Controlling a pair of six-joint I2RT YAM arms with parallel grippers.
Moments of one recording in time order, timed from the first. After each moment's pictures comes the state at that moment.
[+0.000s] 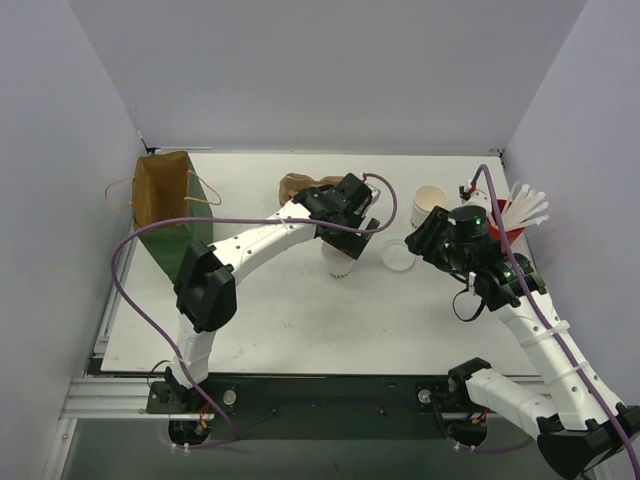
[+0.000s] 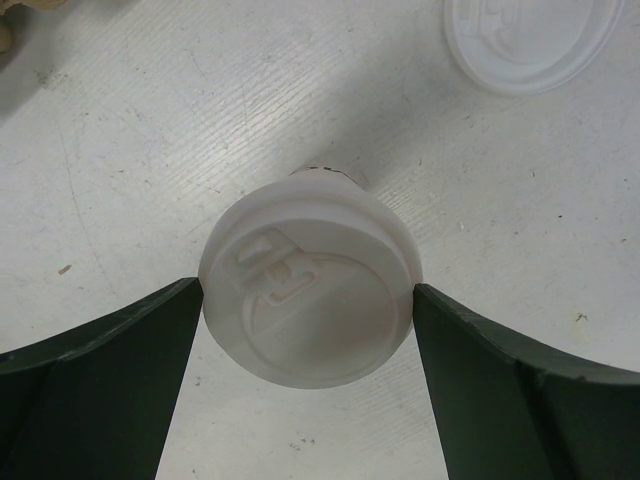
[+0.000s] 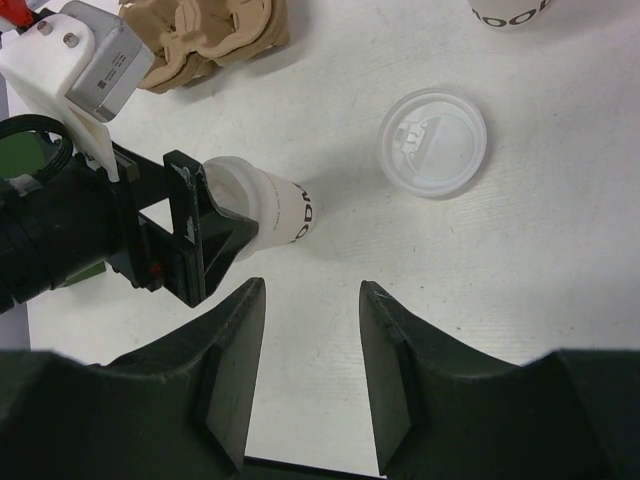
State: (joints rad) left arm -0.85 2.02 1.87 -0.88 -0.15 -0.20; right arm 0.41 0.94 1.04 -0.72 0.16 0.70
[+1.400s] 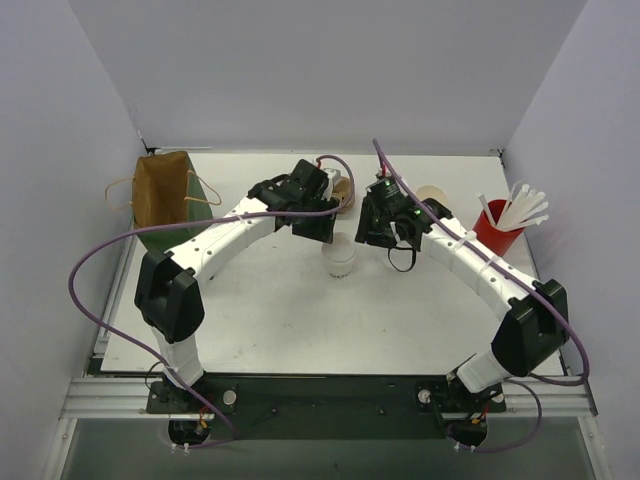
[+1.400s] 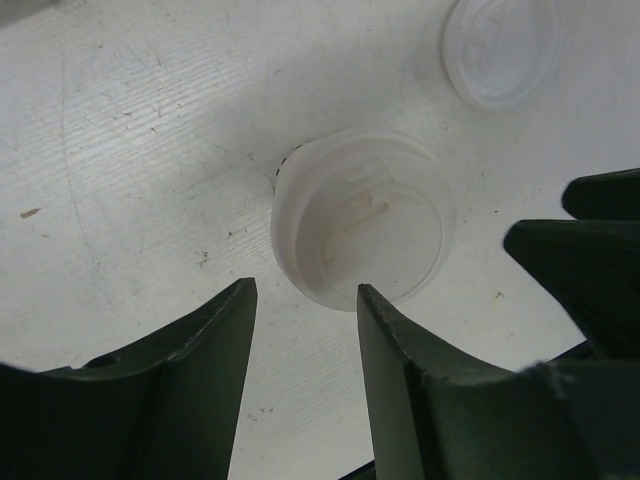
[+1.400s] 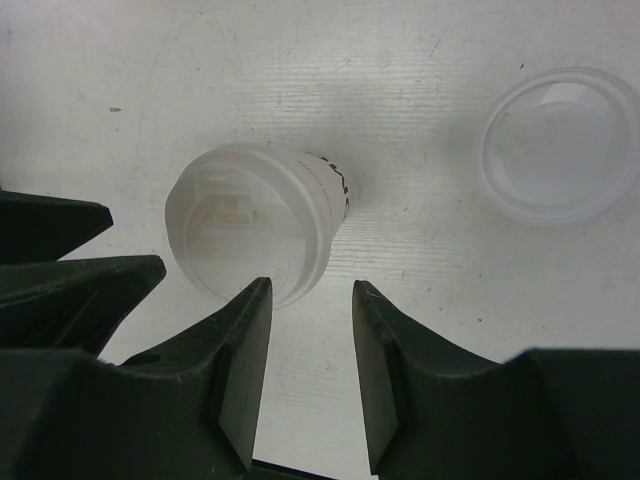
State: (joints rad) left arm -0.69 1.82 1.66 -0.79 0.05 -0.34; right arm 0.58 1.49 1.29 -0.70 0.14 0.65
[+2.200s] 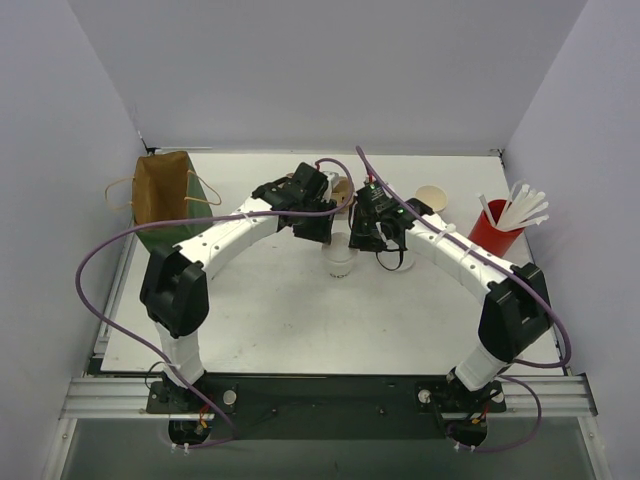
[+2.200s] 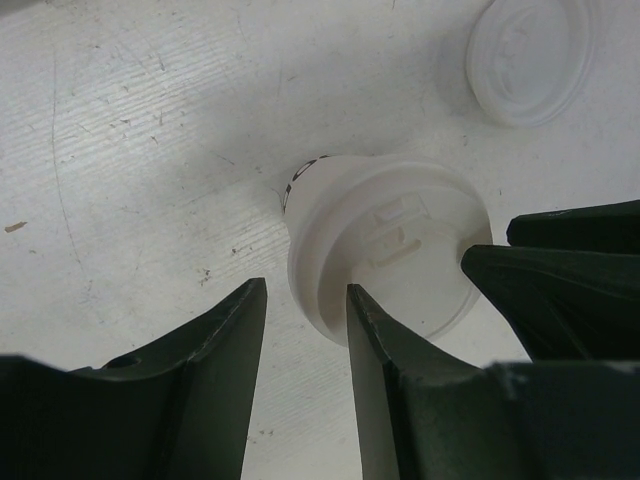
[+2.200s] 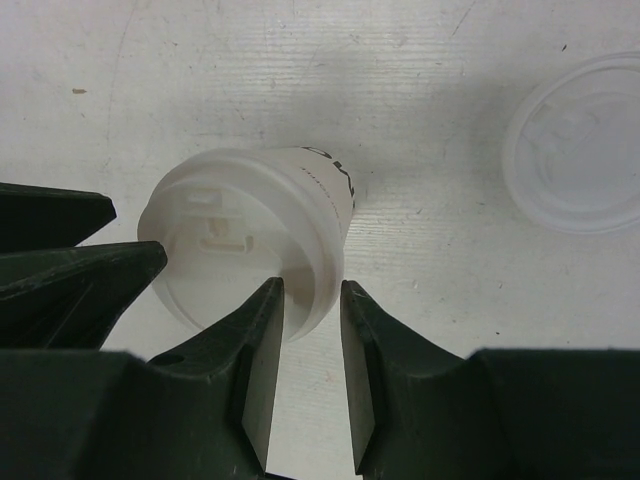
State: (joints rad) left arm -0.67 1.86 1.63 -0.73 0.07 -0.37; right arm 0.61 1.61 1.30 -0.68 0.13 0.65
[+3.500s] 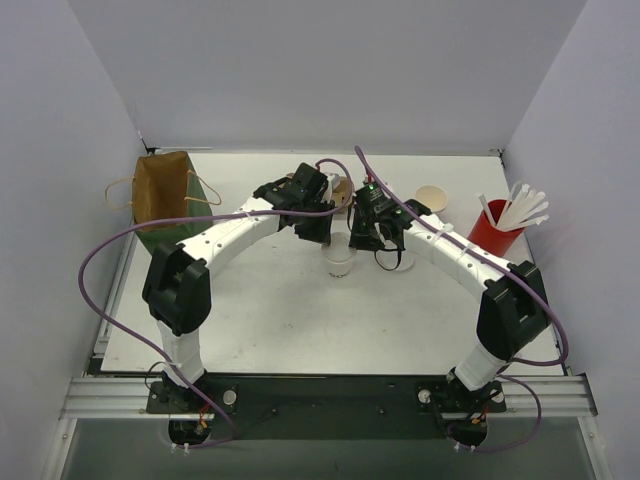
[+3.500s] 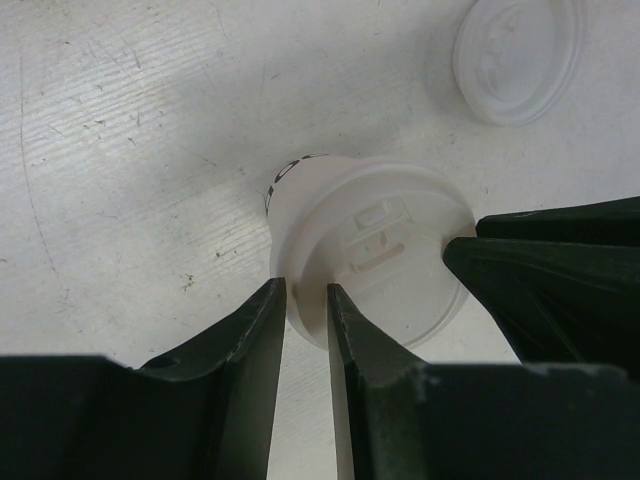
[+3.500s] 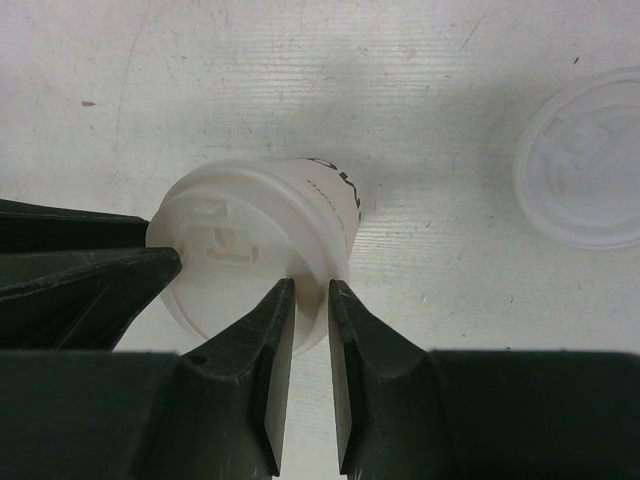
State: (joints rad) left arm -0.67 1.88 1.63 -0.71 0.11 -0.38; right arm 0.61 1.63 1.29 -0.64 0.13 0.66
